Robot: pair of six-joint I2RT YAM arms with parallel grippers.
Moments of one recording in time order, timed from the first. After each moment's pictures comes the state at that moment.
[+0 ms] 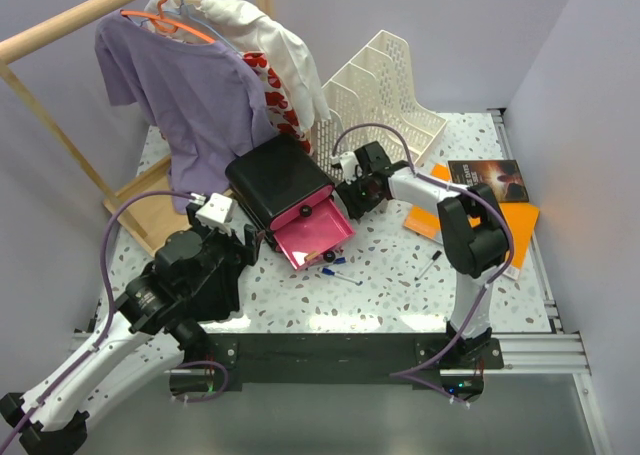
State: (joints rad) left arm -0.70 0.52 0.64 -0.38 -0.29 -0.12; right arm 0.47 1.96 1.34 -0.45 -0.14 -0.21
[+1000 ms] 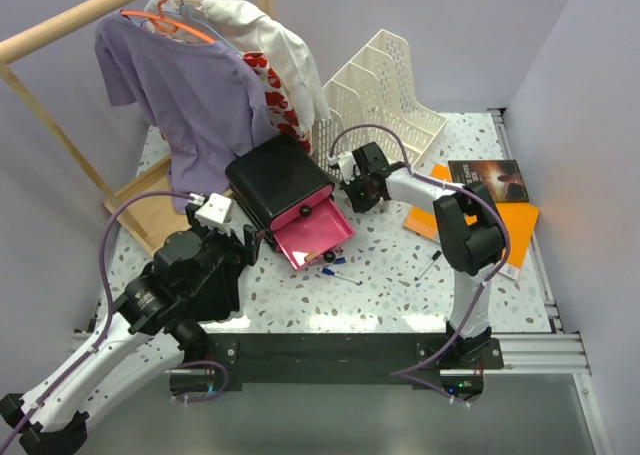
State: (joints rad) left arm -0.70 0.51 0.64 -0.38 -0.29 -0.12; right arm 0.48 1.99 1.36 -0.41 -0.09 -0.25
